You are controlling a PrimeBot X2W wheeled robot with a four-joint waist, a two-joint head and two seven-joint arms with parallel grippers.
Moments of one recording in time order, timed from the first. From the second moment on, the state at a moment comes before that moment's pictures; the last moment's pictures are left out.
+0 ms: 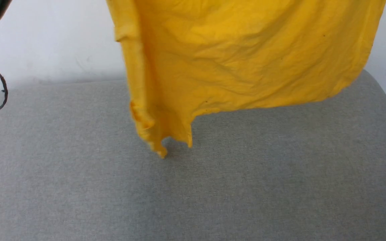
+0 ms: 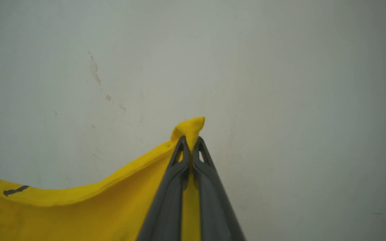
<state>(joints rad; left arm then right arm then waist) -1.34 0.61 -0.65 0.38 -0.54 -0.12 0.07 -1.18 -0.24 0.01 0.47 0.31 0.13 0.36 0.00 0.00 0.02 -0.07</state>
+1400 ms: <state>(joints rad) -2.05 0.52 -0.68 0.49 -0.33 -0.11 -0.12 -1.75 -0.24 -0.02 0.61 0.22 0.13 0.15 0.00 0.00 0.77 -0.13</state>
